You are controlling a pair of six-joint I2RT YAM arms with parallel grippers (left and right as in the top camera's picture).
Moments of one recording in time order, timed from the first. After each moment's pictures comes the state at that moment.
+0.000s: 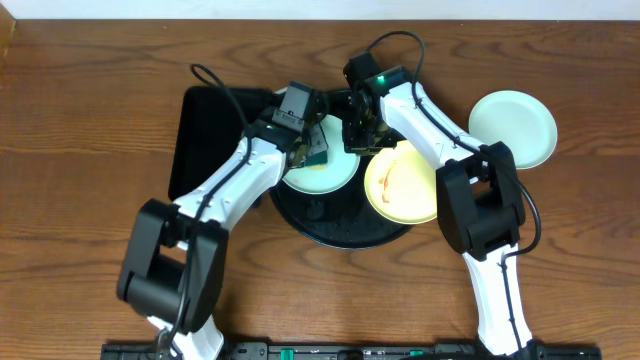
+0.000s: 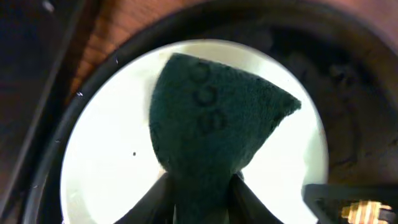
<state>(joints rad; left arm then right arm) -0.42 1.85 1.24 -0.46 -0.08 -0.74 0.45 2.35 1.93 -1.06 -0.15 0.41</state>
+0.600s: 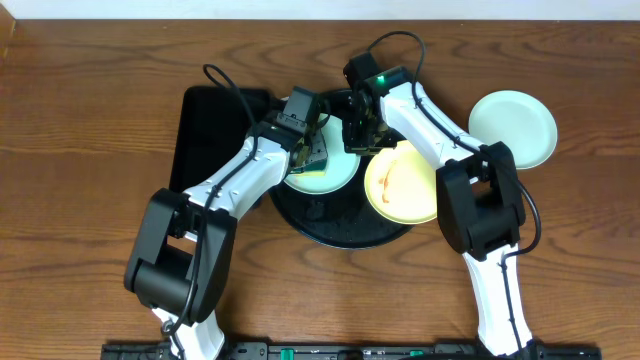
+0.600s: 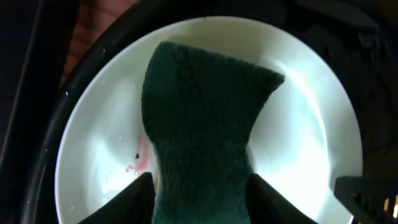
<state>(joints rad) -0.42 1.89 1.23 -0.45 -0.07 -0.65 0.45 2.35 1.93 -1.06 -0.15 0.41</state>
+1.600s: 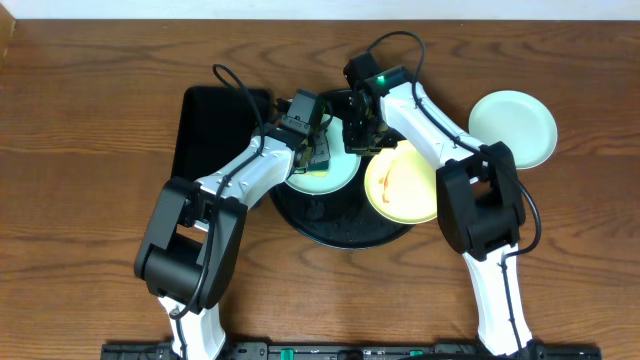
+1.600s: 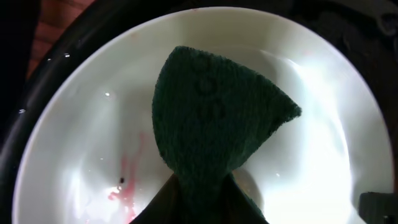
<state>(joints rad) -0.42 1.95 1.23 -0.40 -0.07 -0.61 0.45 2.35 1.93 -1.07 -0.15 0.41</state>
